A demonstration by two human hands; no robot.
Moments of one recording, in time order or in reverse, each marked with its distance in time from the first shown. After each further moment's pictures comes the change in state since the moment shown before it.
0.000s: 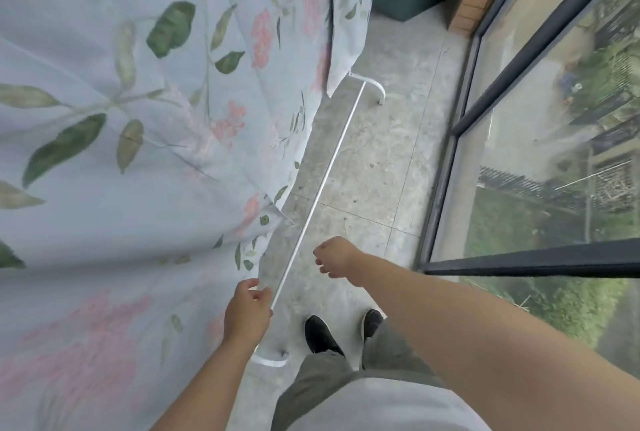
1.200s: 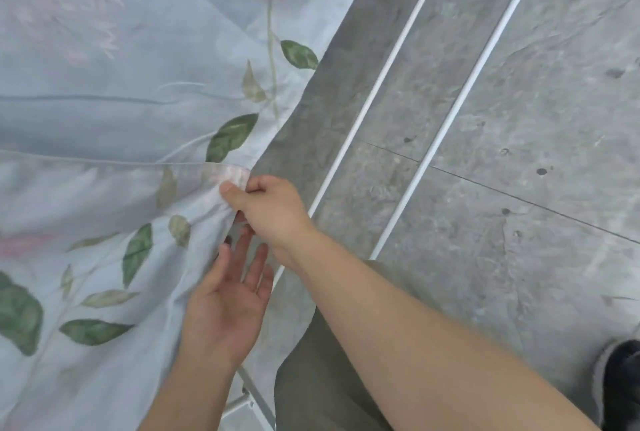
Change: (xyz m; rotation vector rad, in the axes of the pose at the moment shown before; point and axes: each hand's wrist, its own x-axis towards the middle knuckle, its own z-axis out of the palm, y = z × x) left_hand 0.336 -0.083 0.202 -1.174 0.251 0.063; right_hand 0.427 0.006 0.097 0.933 -0.479 -0.548
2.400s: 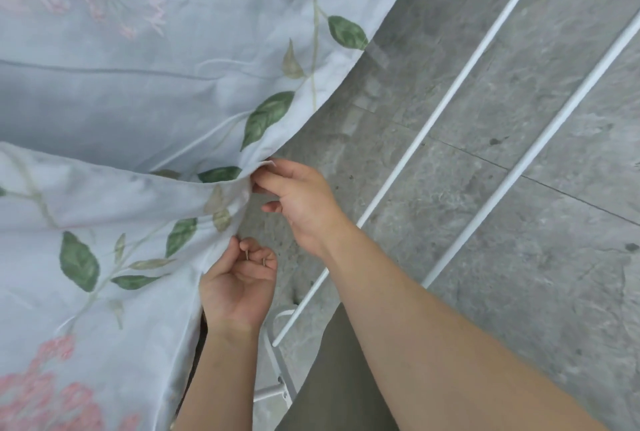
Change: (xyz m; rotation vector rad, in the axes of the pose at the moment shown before) left_hand 0.041 0.012 -0.039 -0.380 0.114 0.305; right_hand 0.036 0.016 0.017 0.242 -0.334 -0.063
